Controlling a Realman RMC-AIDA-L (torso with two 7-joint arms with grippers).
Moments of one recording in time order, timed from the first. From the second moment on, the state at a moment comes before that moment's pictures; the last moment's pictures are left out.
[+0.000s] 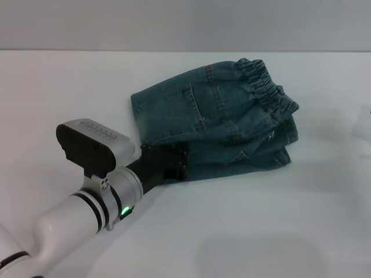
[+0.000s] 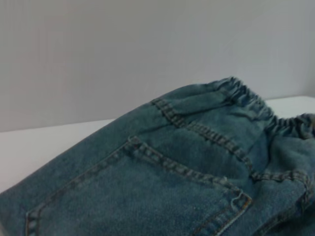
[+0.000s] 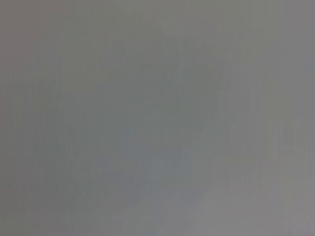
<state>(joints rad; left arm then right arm) -0.38 -2.06 -0.77 -0.72 2.80 0.42 -0.35 0.12 2.08 1.45 0.81 -2.92 -0.52 0.15</state>
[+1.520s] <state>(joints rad) -0.23 -2.06 -1.28 -0.67 2.81 0.78 -0.10 0.03 2.08 1.38 0.70 -2.85 -1.05 0.13</state>
